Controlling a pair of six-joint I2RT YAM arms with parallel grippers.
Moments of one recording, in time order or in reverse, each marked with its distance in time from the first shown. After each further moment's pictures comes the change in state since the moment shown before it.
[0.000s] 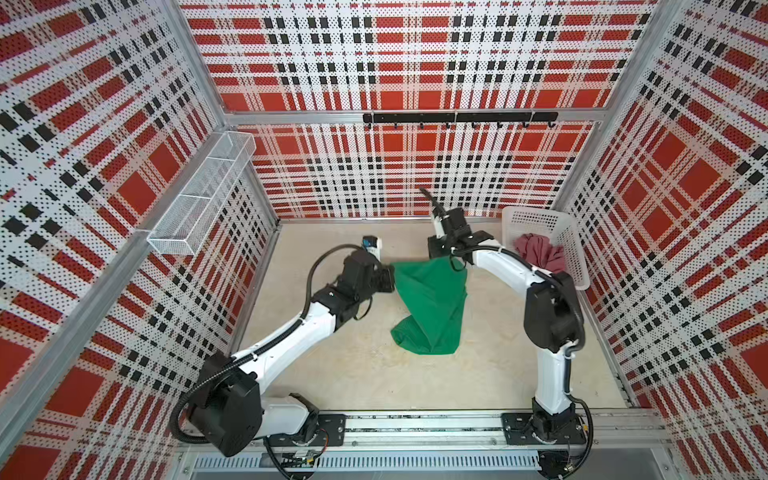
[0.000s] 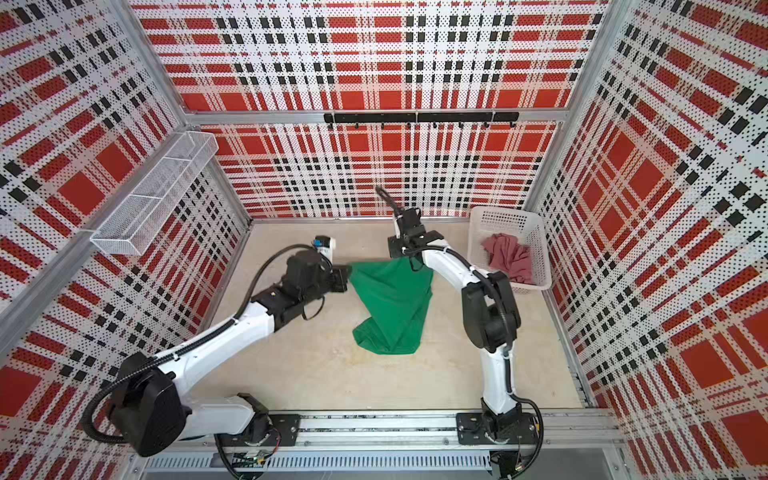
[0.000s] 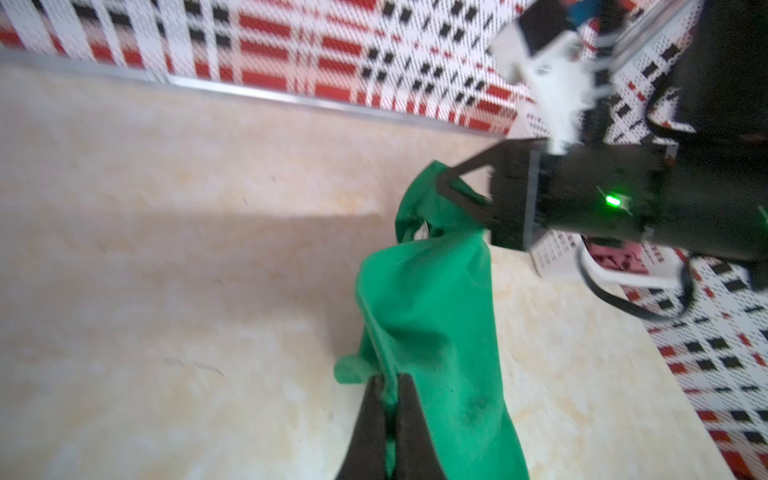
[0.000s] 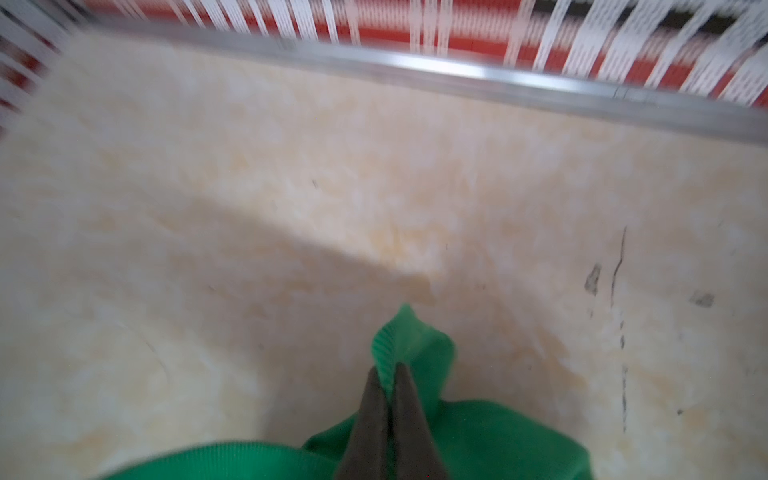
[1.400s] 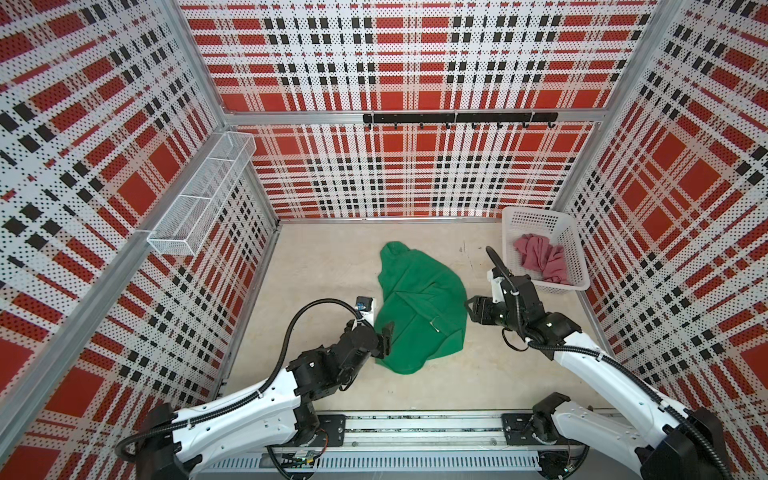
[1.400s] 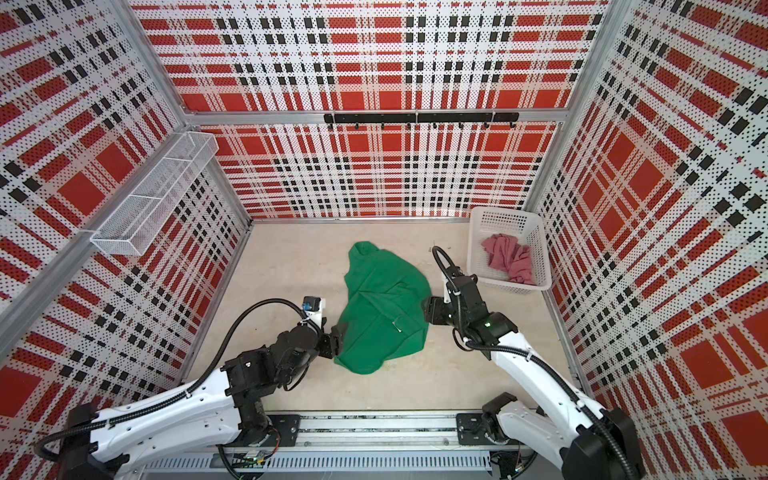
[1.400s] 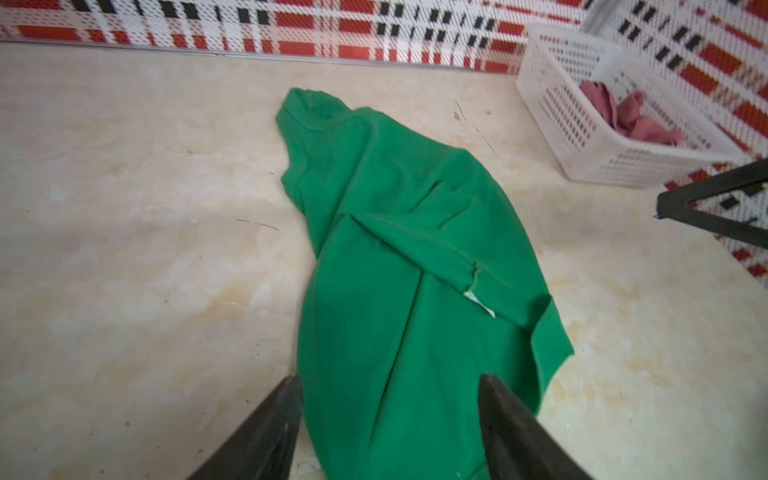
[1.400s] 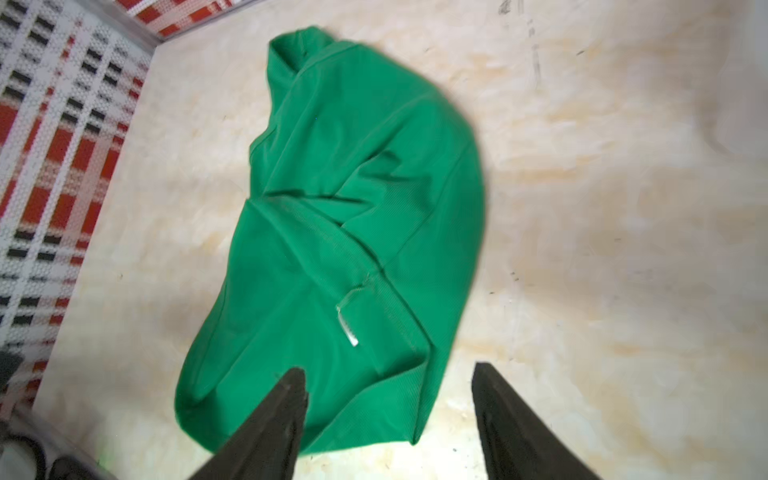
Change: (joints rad) left arm -0.474 -0.520 -0.482 -0.155 -0.489 -0.159; right arm 0.016 -0.911 -0.921 -0.086 0.009 0.293
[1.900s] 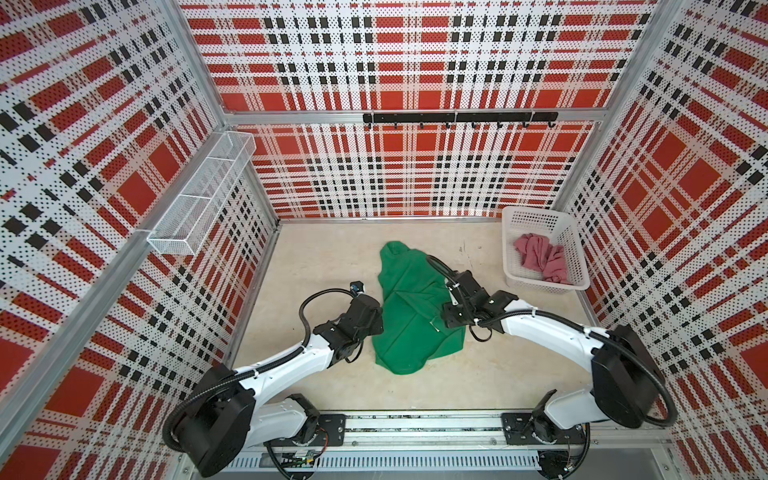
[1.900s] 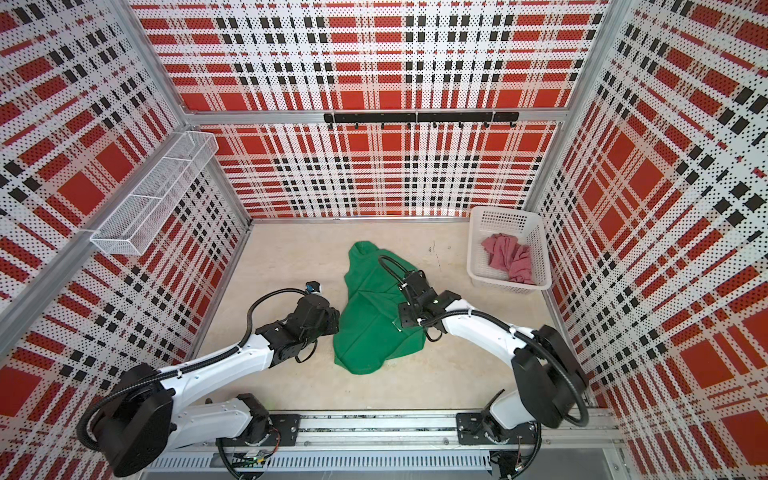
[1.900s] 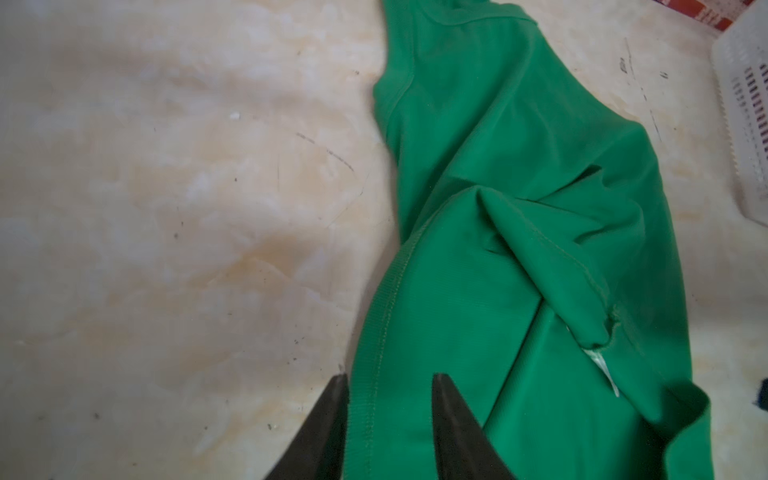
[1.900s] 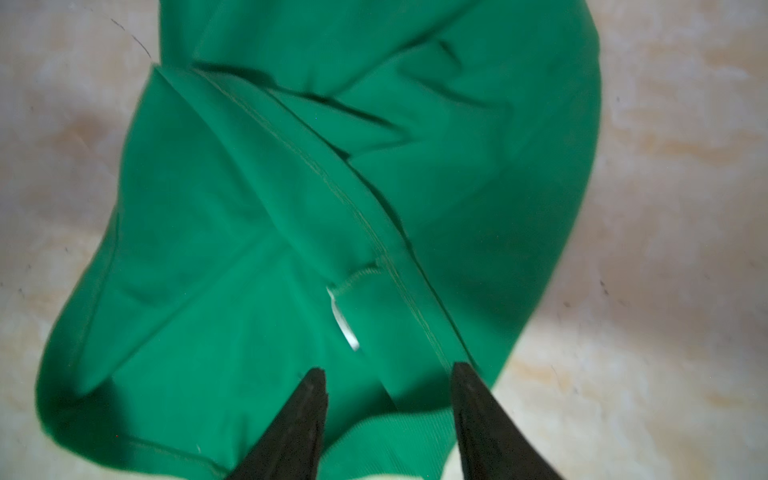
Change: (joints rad) left arm 0.340 0.385 -0.011 0.163 0.277 -0.141; right arm 0.256 0.461 0.195 -0.006 0.110 -0.053
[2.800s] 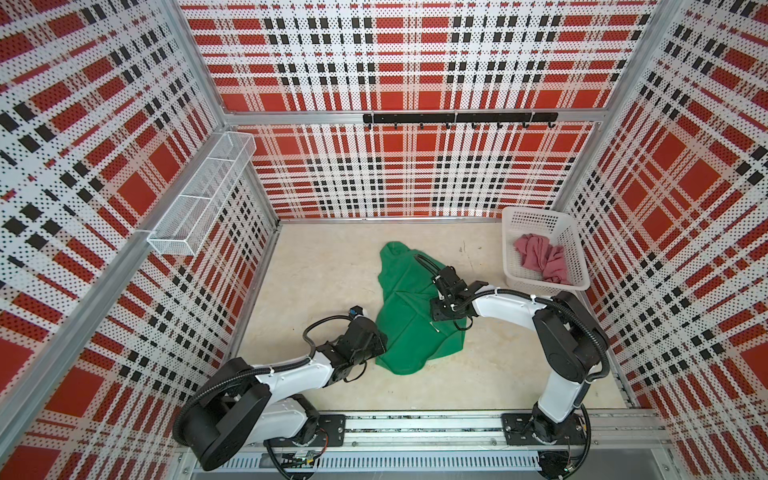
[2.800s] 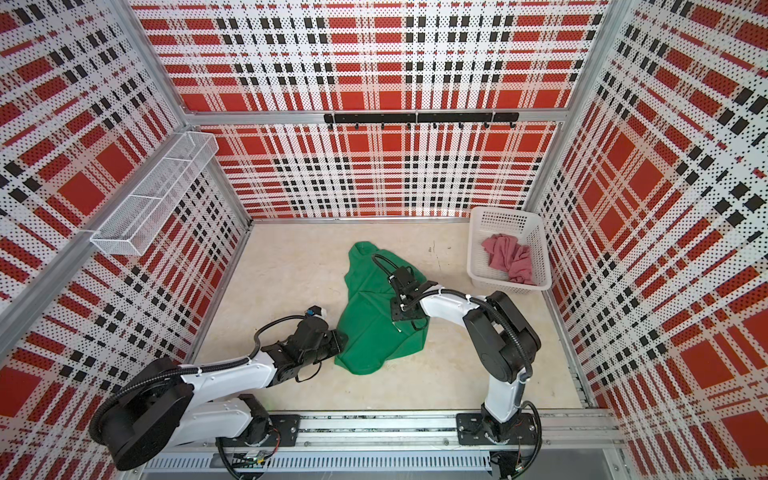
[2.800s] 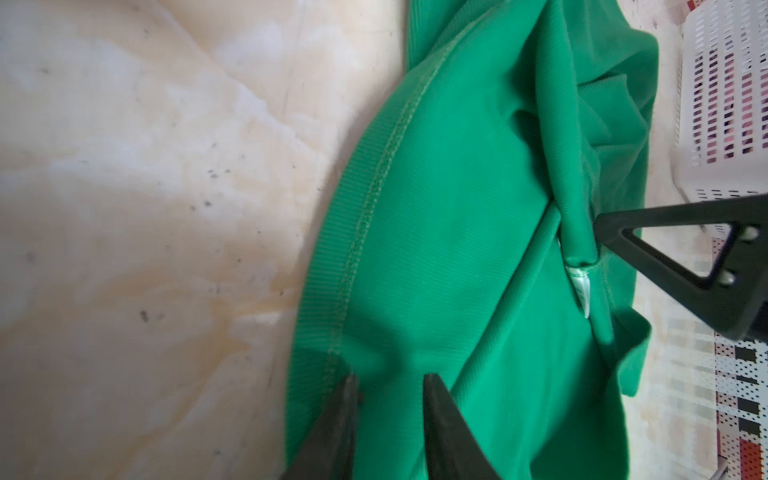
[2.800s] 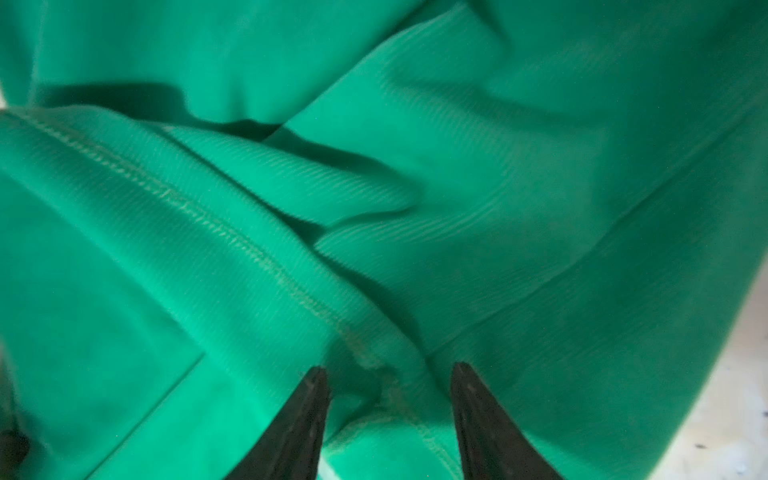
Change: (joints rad) left arm -0.068 0.025 -0.222 0.243 0.188 -0.244; right arm -0.061 0.269 0.100 0.053 -0.069 0.066
